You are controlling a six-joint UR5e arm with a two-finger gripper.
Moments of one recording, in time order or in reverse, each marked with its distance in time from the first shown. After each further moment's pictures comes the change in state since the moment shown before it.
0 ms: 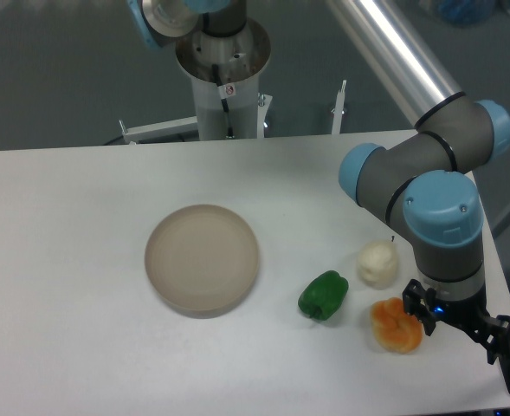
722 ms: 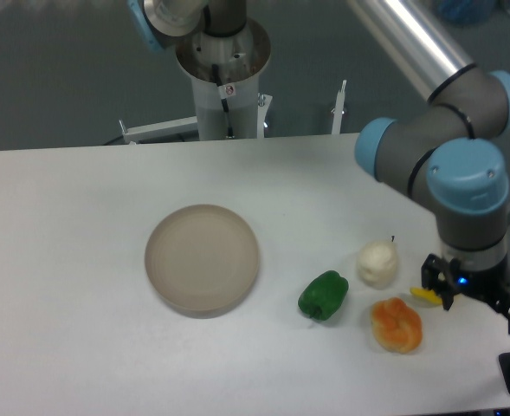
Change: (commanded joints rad) arm 0.109 0.107 -0.115 -0.055 -0.041 0.018
